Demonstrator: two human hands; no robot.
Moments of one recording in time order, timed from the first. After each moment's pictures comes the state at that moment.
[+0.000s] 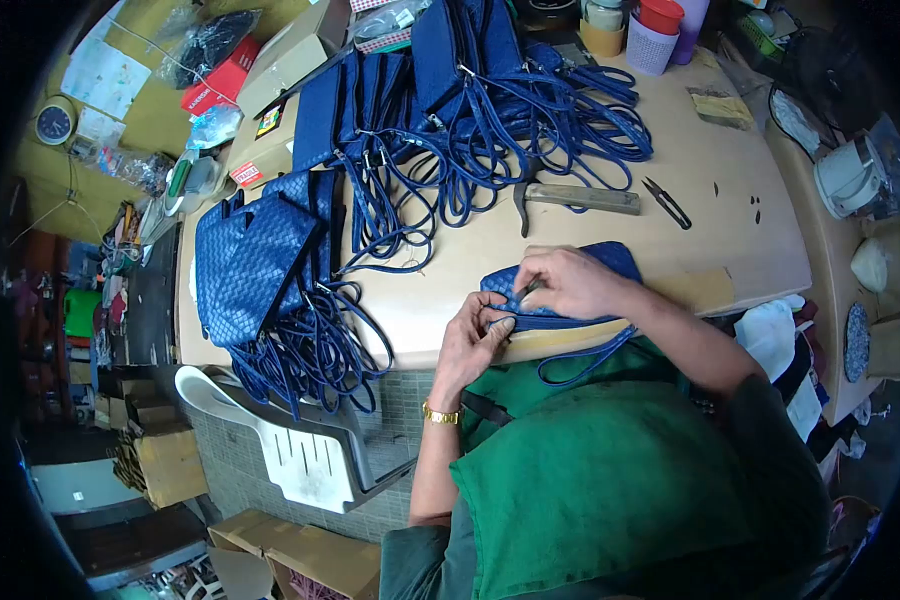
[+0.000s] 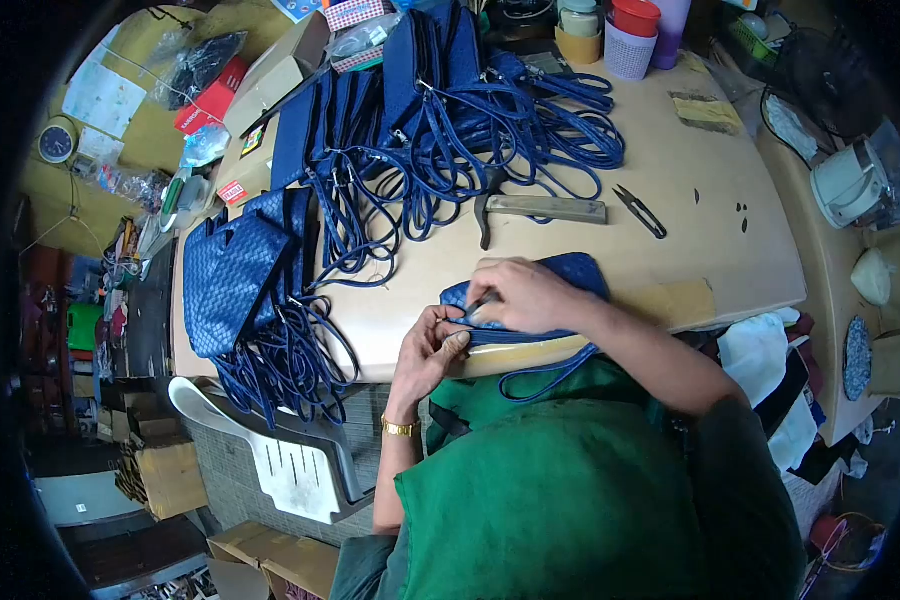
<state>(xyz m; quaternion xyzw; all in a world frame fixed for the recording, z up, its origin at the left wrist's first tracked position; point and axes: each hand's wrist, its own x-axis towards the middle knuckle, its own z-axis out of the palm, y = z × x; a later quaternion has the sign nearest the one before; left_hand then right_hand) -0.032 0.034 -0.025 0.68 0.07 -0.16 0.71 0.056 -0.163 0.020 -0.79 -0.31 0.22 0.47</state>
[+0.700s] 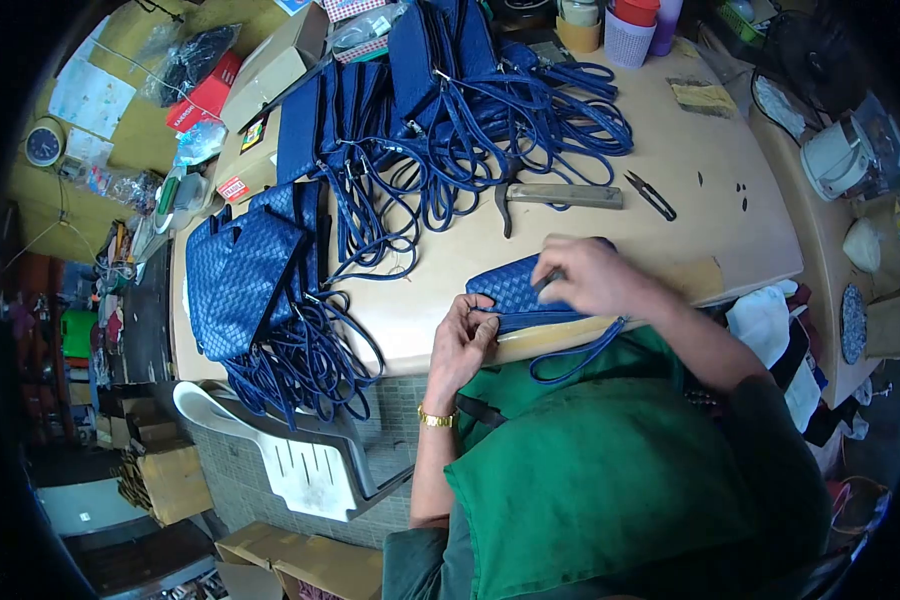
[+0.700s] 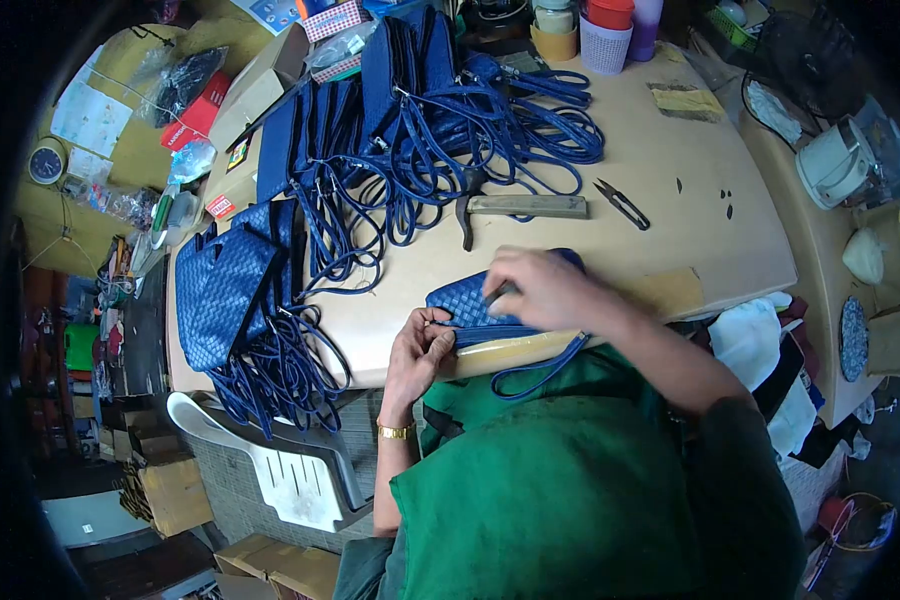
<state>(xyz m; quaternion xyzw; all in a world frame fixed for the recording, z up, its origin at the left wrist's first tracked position) -0.032 0.030 -0.019 0.71 0.07 -0.15 0.68 0.049 -0.198 0.032 -0.82 -0.31 0.13 0.46</state>
